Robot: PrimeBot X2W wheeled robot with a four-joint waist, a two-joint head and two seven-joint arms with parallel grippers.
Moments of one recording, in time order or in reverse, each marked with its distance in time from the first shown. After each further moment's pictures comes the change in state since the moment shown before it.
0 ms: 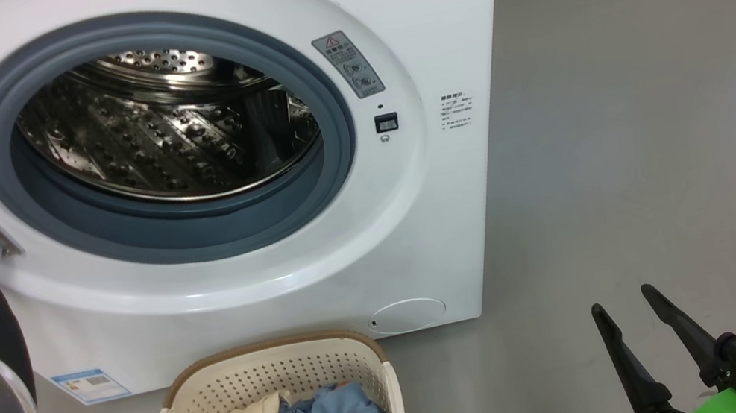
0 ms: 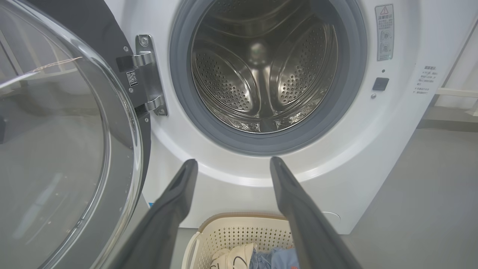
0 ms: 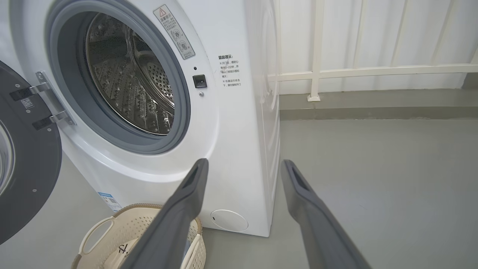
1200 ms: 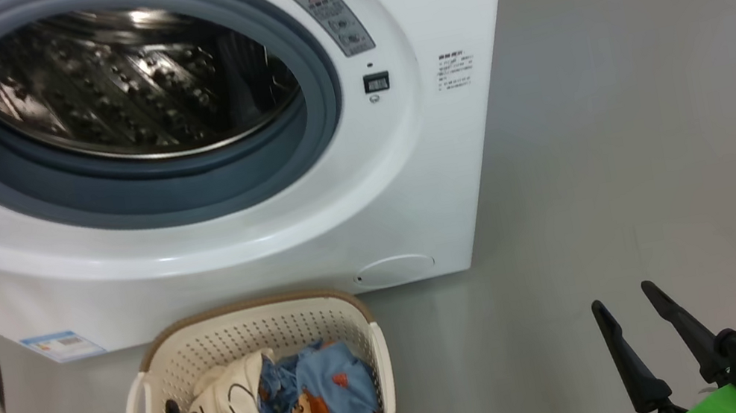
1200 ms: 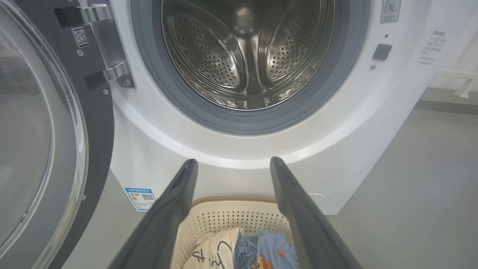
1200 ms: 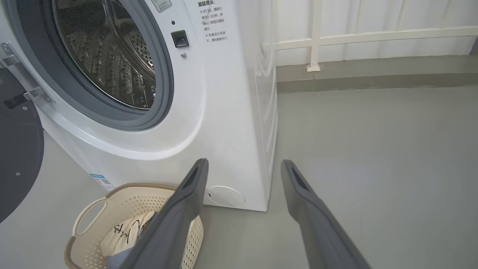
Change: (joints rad) left arm -0.051 0.000 -0.048 0.026 -0.020 -0.005 0.000; right arm -0.009 -0.002 -0.003 0.009 0.000 0.000 0.000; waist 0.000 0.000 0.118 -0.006
